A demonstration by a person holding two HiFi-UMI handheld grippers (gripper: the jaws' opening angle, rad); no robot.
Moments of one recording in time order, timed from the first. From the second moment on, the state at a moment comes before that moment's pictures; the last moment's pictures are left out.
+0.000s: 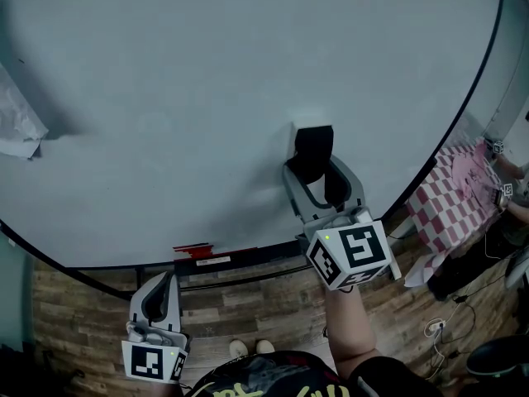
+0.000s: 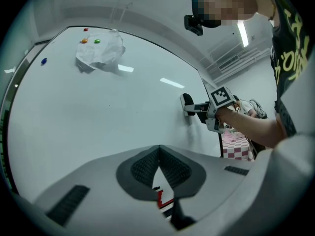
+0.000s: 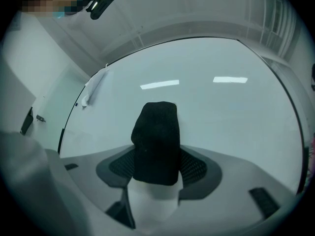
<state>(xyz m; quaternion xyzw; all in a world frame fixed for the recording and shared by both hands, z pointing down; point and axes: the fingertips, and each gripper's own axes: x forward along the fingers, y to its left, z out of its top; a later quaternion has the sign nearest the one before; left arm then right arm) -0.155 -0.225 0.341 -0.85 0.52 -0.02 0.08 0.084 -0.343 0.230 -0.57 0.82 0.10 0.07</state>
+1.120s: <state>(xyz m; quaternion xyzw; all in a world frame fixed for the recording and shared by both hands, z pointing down) -0.149 -0.220 0.339 -0.85 0.51 -0.01 0.08 0.084 -0.295 0.224 -0.54 0.83 0.10 0.11</state>
